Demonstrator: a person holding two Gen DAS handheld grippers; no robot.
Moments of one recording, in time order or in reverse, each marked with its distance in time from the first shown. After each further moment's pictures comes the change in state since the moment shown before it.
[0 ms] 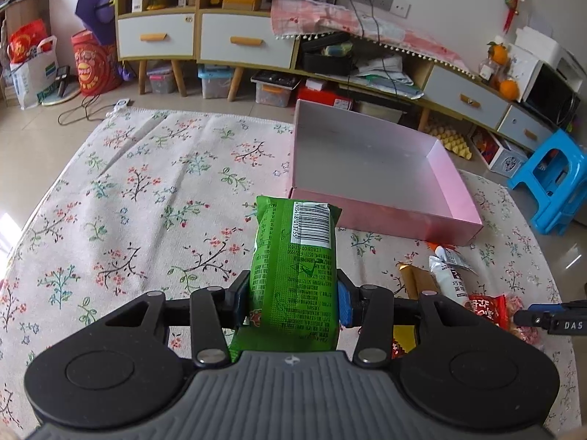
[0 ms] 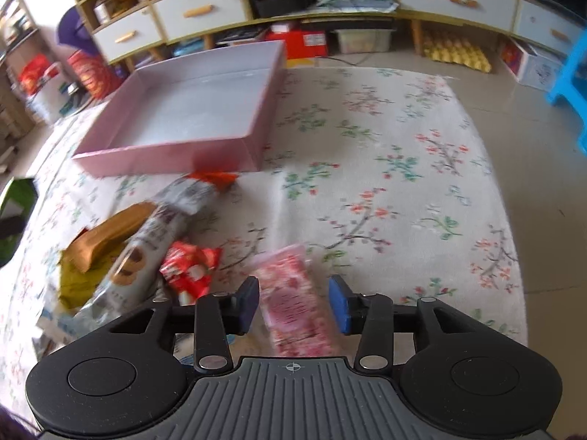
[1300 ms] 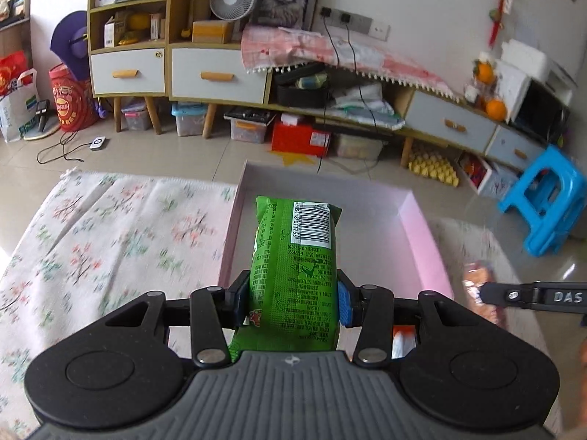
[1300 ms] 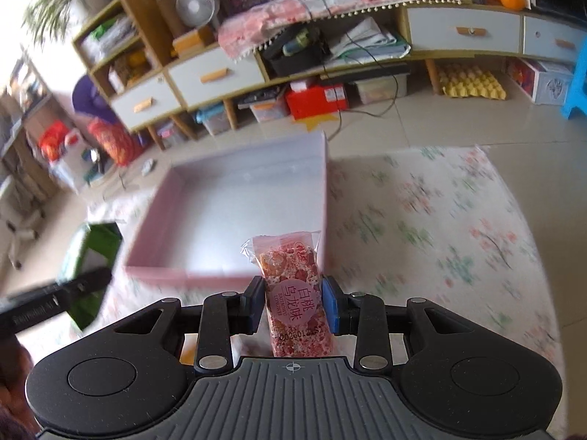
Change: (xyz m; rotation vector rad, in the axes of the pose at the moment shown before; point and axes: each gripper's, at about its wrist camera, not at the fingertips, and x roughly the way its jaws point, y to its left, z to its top) left arm 0.032 -0.055 0.073 0.007 -0.091 -0.022; right arm -0.009 0.022 0.097 0.191 -0.176 0.121
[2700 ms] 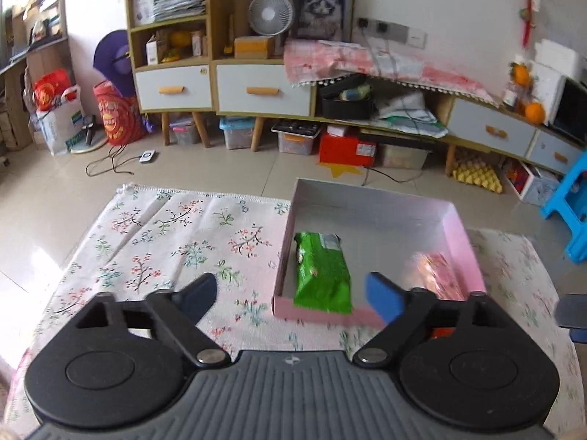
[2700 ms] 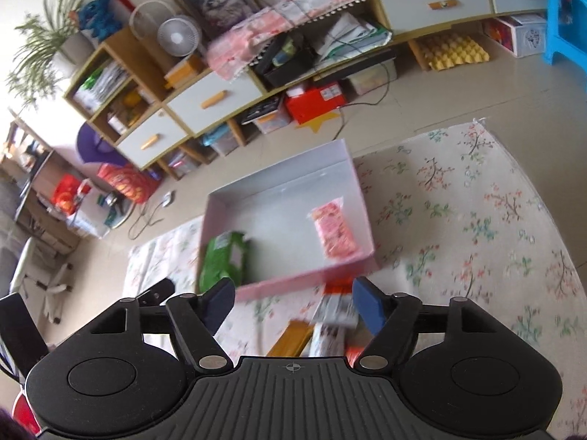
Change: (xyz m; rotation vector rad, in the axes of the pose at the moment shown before) left arm -0.071 0.011 -0.007 0.026 0.028 0.158; right arm -0.069 0.037 -0.018 0.146 0.022 0.064
